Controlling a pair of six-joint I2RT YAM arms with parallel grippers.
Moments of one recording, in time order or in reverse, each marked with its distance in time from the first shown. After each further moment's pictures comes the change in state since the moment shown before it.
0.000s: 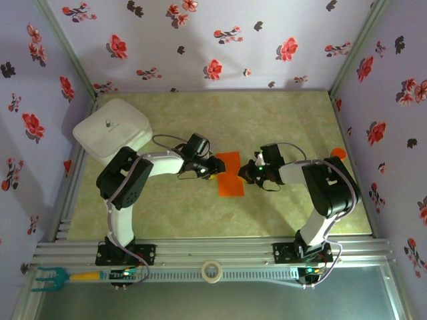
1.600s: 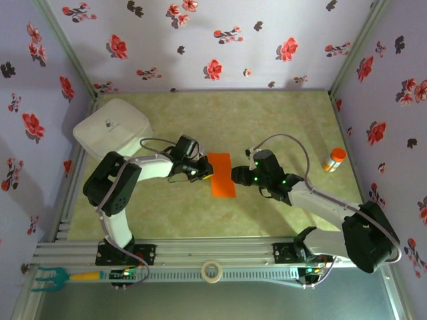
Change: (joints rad) left arm 0.064 -0.121 -0.132 0.008 0.010 -0.003; right arm 0.309 -0.502 -0.074 -0.178 0.492 -0.424
